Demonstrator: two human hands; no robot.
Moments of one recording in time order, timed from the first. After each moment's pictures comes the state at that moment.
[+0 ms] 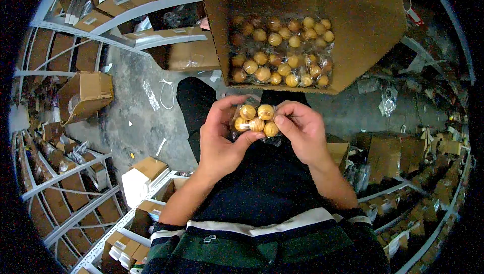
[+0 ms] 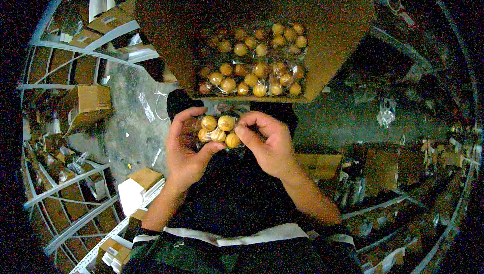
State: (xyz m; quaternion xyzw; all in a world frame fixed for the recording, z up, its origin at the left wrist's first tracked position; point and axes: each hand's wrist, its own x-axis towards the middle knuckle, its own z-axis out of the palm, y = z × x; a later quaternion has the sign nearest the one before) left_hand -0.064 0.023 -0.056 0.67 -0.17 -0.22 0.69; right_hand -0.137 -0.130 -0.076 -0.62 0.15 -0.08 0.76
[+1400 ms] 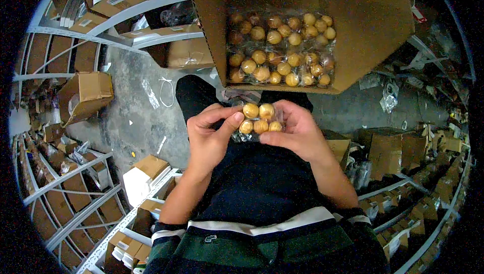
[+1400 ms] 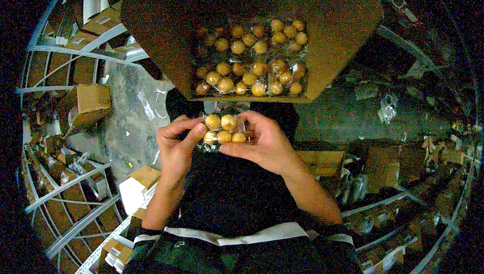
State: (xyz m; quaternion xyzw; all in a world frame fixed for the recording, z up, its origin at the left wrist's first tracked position) left_hand -0.046 0.032 -0.071 0.73 -0.12 -0.21 0.64; right_hand -0.130 -0.132 -0.082 -0.52 0.17 0.03 0.83
